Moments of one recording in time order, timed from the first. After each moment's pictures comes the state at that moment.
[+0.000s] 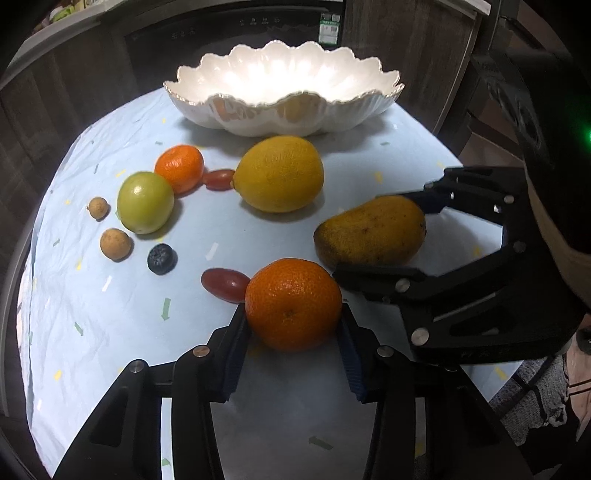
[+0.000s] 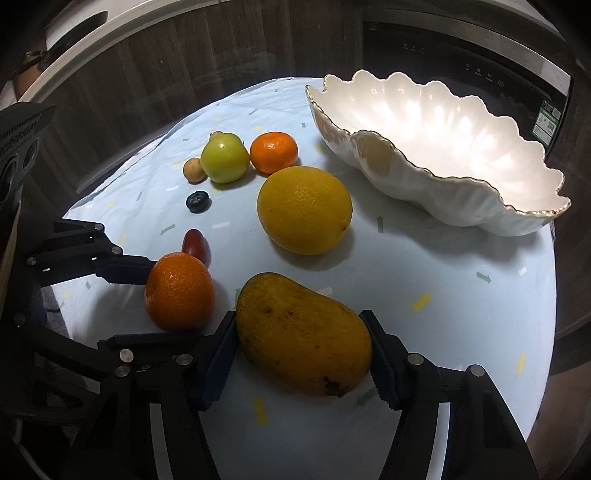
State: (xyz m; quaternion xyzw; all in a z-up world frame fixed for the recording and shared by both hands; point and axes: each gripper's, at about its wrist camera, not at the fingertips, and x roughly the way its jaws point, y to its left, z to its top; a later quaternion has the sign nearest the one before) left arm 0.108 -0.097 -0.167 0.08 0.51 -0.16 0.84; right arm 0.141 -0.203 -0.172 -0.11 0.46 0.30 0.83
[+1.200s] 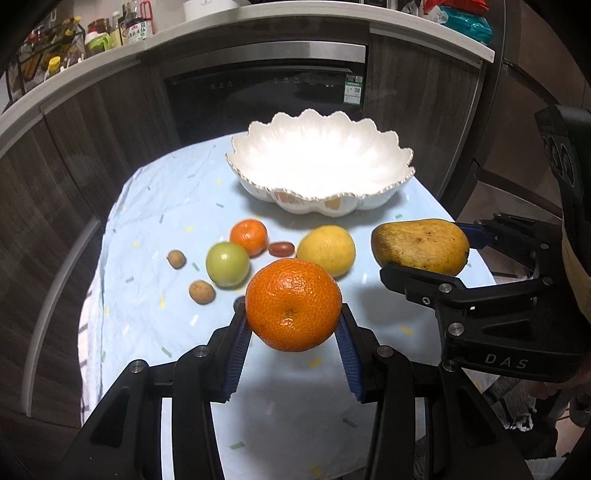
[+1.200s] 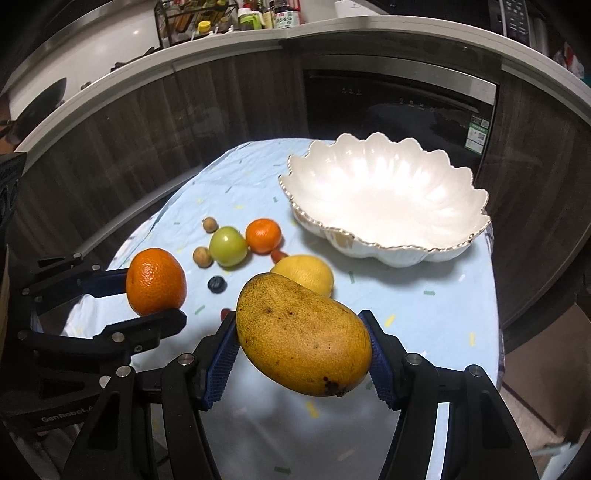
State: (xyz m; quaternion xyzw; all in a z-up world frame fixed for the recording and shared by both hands) left arm 0.100 -0.061 -0.085 0.07 0.44 -0.12 0.88; right arm 0.116 -0.197 -0.092 -0.03 0.41 0.20 0.89
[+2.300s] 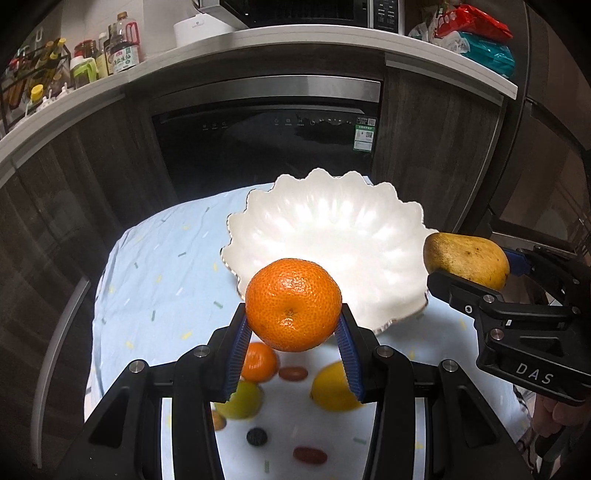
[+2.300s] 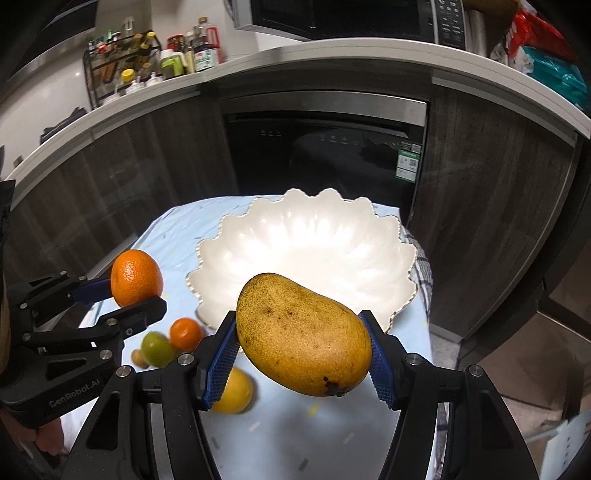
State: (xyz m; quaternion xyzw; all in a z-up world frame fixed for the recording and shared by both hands) left arm 0.216 -0.081 -0.055 0.07 0.40 -0.14 0.90; right arm 0.200 -0.237 -0.056 0.01 0.38 0.07 0.92
